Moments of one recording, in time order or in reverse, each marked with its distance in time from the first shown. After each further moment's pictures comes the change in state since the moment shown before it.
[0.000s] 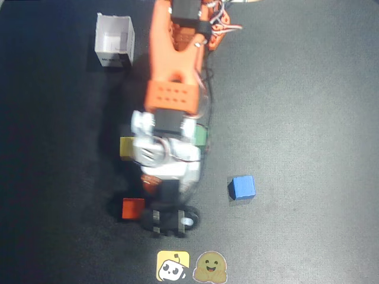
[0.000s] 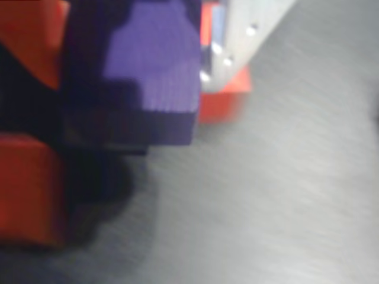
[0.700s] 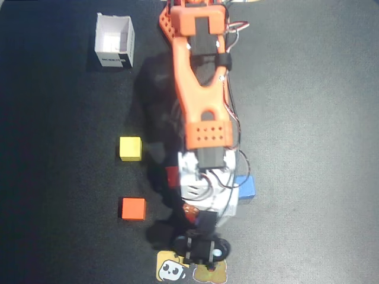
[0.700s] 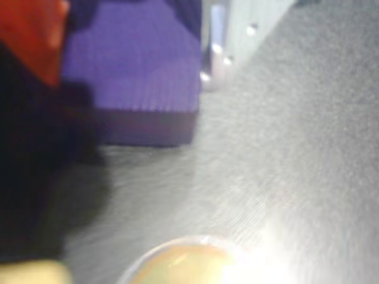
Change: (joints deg) arm -12.7 -16.6 -8.3 -14.8 23.2
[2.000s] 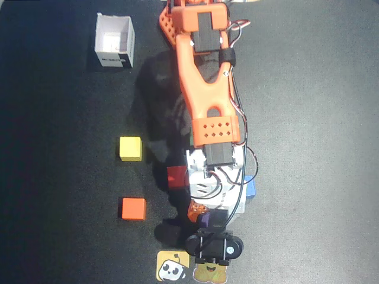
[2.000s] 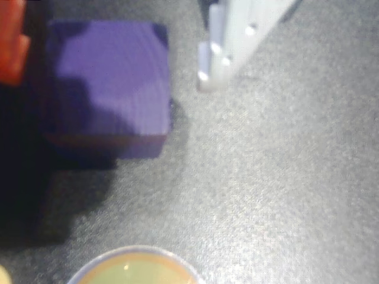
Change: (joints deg) arm -3.0 -0.1 0.0 0.1 -0.9
